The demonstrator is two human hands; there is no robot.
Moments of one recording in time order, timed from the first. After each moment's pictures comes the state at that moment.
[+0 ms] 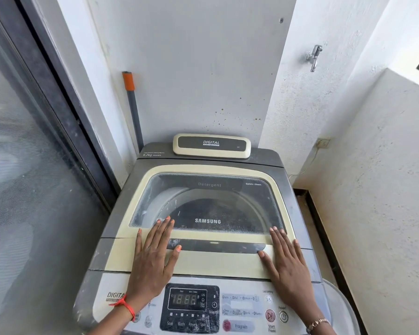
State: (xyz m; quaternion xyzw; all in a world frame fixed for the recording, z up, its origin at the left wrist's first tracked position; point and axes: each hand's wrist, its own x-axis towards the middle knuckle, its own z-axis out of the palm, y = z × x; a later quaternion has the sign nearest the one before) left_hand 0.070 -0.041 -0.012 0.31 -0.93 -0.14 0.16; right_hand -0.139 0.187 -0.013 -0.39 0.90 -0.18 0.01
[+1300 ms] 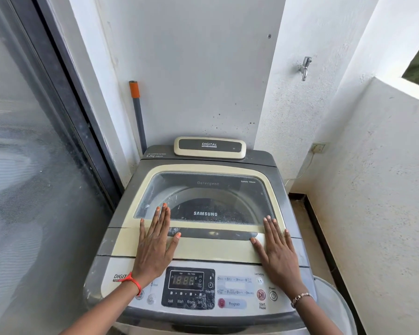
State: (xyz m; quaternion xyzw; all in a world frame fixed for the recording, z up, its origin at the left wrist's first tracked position) left_hand 0.068 -0.041 -0.015 0.31 -0.93 -0.11 0.18; right_hand -0.138 0.187 -0.010 -0.39 0.90 -0.18 0.02
